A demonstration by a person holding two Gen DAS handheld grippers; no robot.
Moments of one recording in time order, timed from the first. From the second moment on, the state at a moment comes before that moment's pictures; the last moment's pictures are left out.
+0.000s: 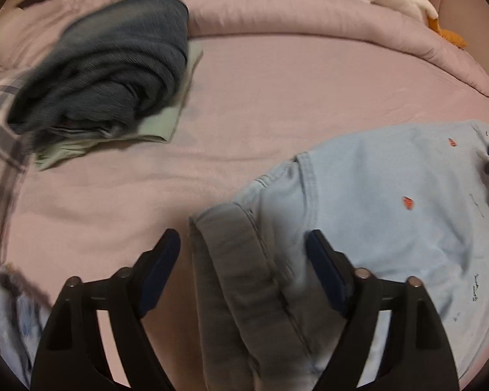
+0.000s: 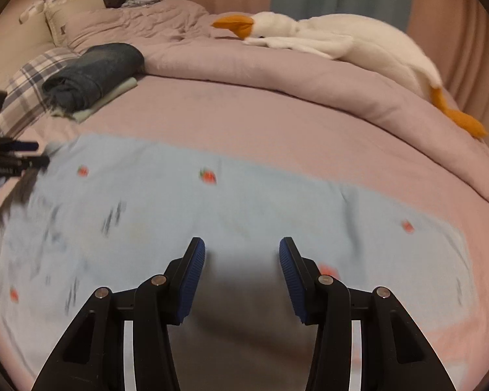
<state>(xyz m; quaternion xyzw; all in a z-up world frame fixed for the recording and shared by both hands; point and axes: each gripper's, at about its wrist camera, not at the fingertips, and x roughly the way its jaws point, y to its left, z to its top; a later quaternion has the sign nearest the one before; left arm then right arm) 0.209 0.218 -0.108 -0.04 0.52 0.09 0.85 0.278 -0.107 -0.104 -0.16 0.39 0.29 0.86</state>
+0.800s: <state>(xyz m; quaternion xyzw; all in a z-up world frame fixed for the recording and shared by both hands) 0.222 0.240 -0.103 -0.01 0.57 -0.12 0.81 0.357 -0.020 -0.136 -0.29 0.47 0.36 0.75</state>
